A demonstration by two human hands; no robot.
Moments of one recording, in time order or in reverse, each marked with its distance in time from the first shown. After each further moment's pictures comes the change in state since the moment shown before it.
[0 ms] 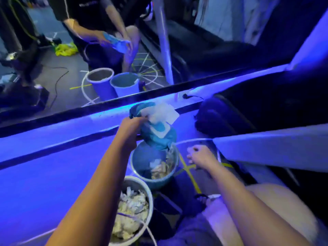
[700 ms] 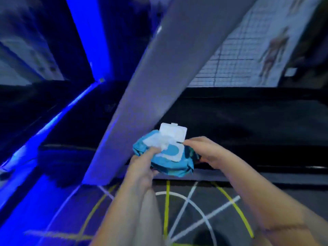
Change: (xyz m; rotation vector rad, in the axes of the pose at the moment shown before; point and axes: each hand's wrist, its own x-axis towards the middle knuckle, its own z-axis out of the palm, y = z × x) left_hand -0.257 -0.111 0.357 0.111 -0.994 -0.350; right_hand -0.299 0.197 -0.272 0.693 0.785 0.302
